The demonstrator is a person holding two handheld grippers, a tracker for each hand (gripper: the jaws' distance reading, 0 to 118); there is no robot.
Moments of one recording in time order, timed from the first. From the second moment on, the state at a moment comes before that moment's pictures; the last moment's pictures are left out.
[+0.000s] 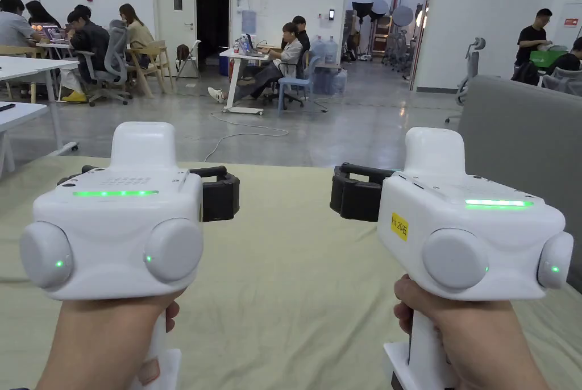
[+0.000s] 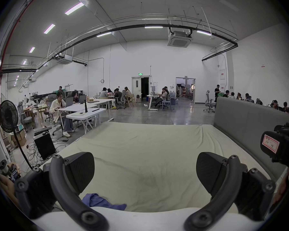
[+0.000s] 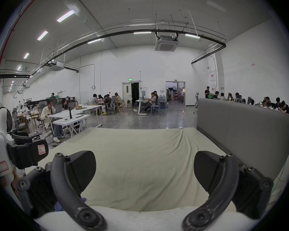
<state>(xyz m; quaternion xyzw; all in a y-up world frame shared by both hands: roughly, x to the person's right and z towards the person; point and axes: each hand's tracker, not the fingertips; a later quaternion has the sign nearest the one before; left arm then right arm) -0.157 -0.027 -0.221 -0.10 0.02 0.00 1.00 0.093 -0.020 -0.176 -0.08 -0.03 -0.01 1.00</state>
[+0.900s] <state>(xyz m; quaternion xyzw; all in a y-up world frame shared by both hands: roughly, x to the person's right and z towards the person) -0.156 -0.047 -0.221 -0.10 -0.02 0.01 0.99 0.090 -0.033 -0.160 -0.06 -0.04 0.00 1.00</state>
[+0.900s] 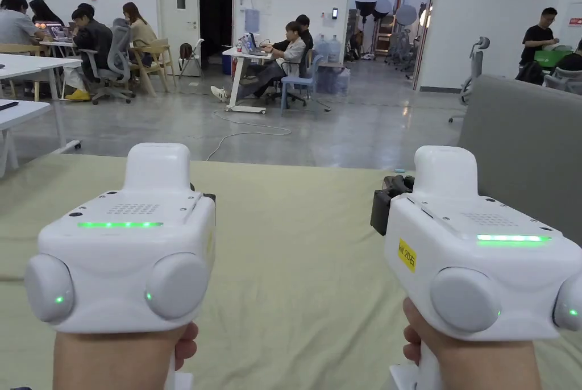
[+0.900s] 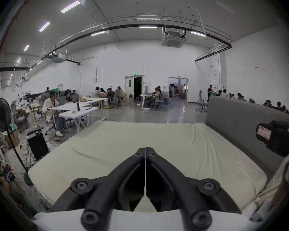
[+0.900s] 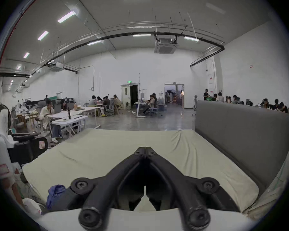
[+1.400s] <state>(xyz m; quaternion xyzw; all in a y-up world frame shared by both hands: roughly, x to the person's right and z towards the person) -0.405 -0.040 -0.160 -0.14 0.28 0.01 0.95 -0.159 -0.067 -0.214 -0.14 0.38 -0.03 0.91</state>
